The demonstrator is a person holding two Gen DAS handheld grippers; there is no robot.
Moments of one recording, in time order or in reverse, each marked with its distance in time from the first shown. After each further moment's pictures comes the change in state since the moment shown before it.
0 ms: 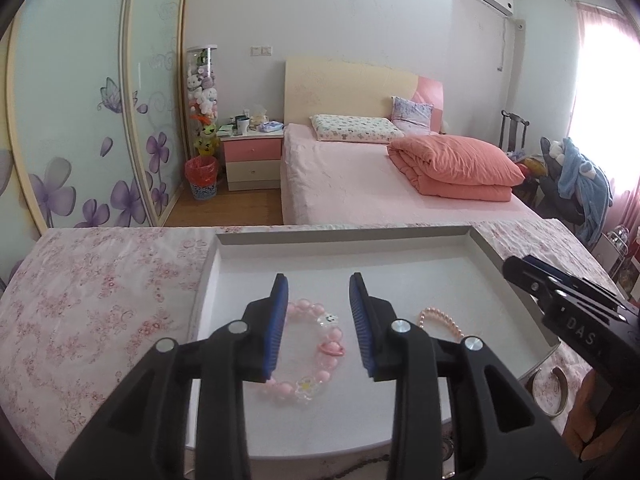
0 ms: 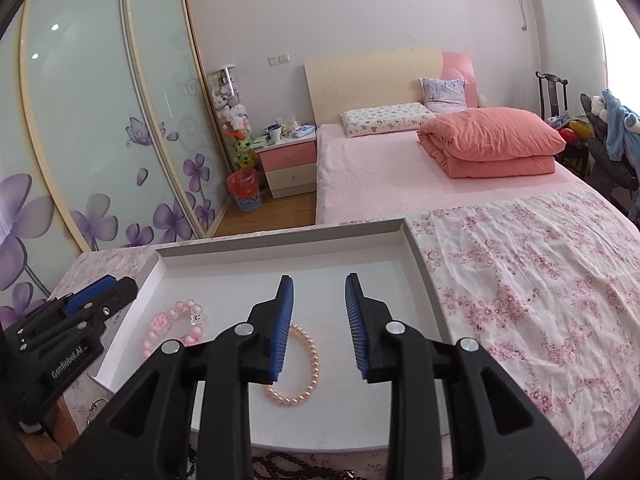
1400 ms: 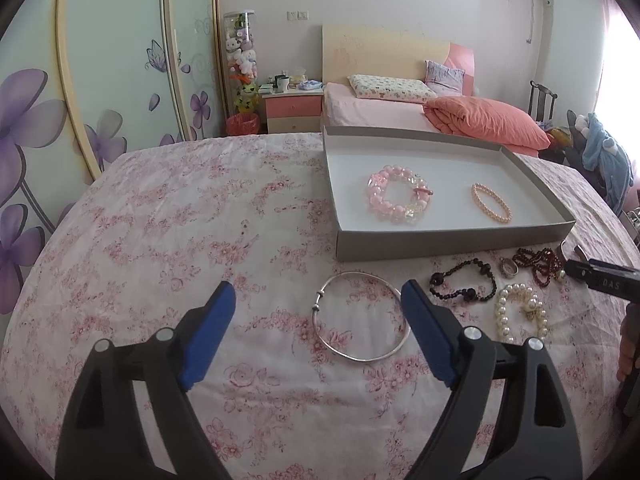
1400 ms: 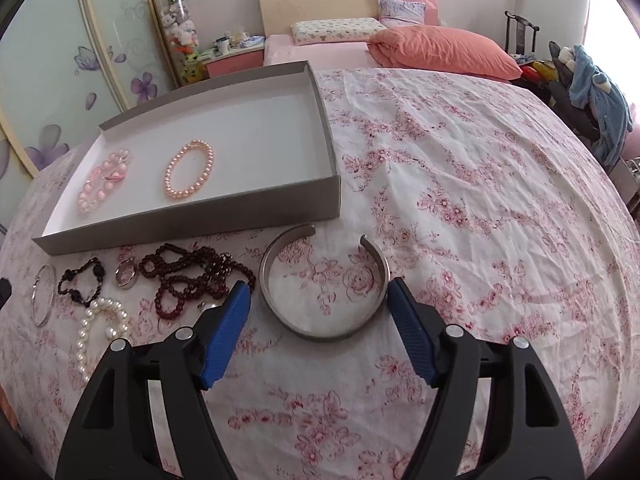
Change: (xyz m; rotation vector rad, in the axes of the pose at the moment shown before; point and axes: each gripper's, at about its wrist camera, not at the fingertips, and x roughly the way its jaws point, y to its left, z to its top) left arm -0.098 0.075 -0.099 -0.006 0.148 0.111; right arm -0.023 -0.048 -0.079 0.014 0.337 -0.199
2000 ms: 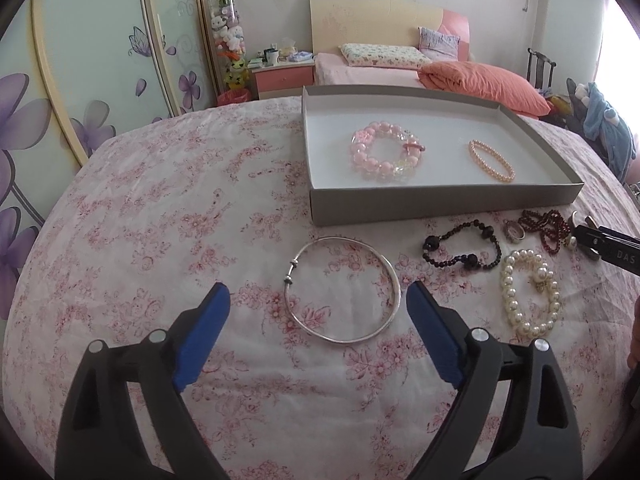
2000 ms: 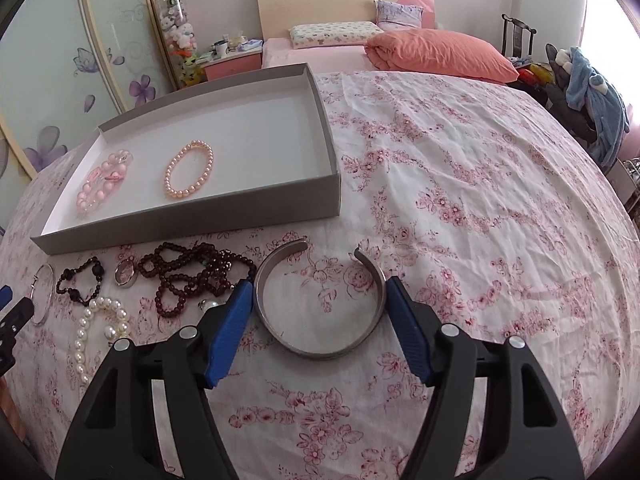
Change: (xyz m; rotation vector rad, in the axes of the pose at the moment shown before) left arm 0.027 -0.021 -0.008 0.052 0.119 0.013; right arm -0.006 0.000 -0.008 -0.003 -0.018 -0.001
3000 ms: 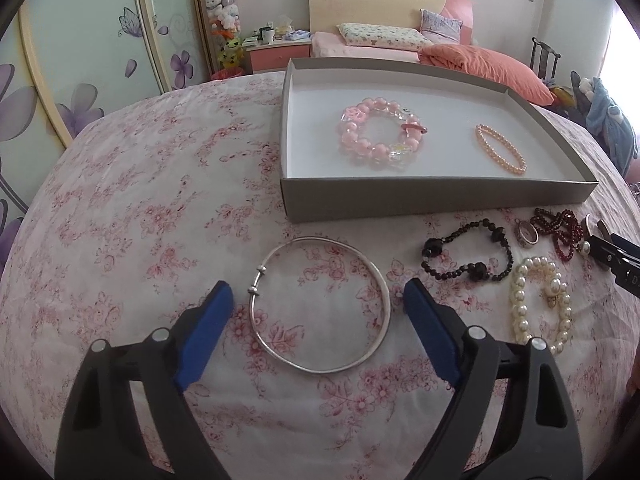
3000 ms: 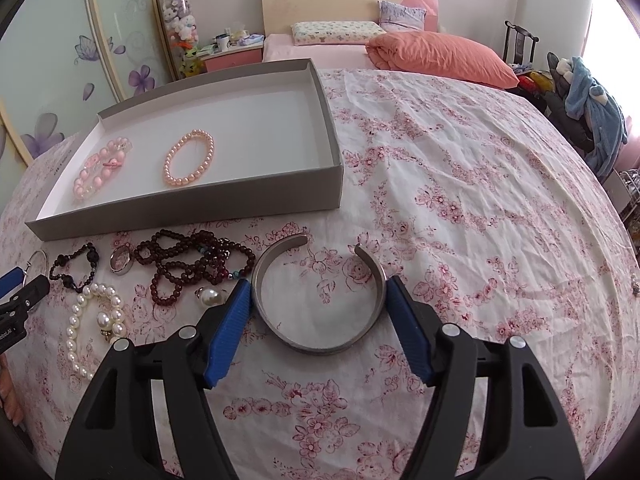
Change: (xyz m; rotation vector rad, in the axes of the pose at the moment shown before) left arm 0.029 -0.009 0.008 -0.010 0.068 -0.032; right arm -0.002 0.005 -0.001 -0.033 0.011 -0.027
